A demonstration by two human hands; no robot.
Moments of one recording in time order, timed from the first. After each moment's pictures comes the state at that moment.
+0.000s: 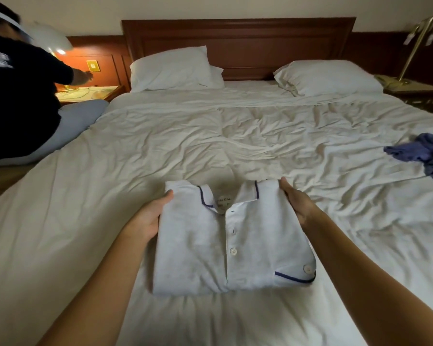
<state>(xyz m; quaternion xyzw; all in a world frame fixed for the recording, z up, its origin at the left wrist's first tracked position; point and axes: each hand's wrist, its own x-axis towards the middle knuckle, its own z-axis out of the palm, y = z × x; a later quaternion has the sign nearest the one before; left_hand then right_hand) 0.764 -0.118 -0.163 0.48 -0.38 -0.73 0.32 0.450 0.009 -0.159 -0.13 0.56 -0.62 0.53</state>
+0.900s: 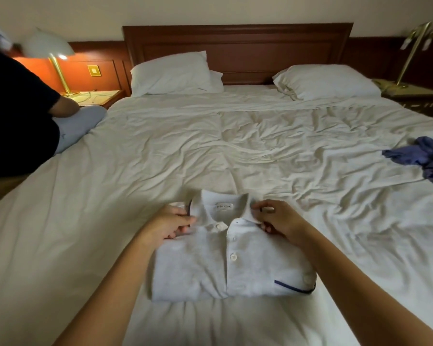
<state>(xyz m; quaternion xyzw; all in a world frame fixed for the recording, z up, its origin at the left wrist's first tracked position) 0.749 -0.090 -0.154 0.50 -0.63 -0.56 0.19 0.485 0.023 -0.170 -0.38 0.67 -0.48 0.42</state>
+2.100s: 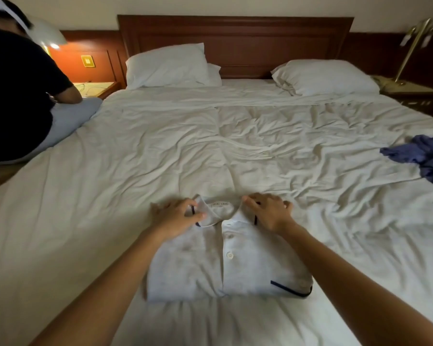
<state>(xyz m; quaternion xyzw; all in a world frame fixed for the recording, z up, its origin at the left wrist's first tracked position) 0.732 -0.123 -0.195 0.50 -0.84 -0.20 0.03 0.481 -0.004 -0.188 -0.51 0.83 -0.18 0.13</state>
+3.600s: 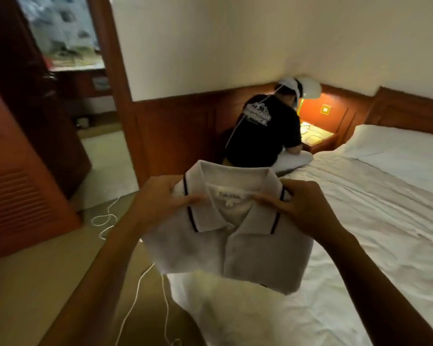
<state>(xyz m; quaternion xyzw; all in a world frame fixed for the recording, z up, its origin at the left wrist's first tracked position) 1.069 0.106 0.329 0.75 -0.54 -0.08 0.38 0.802 -0.040 0.348 -0.87 0.33 -0.31 0.19</state>
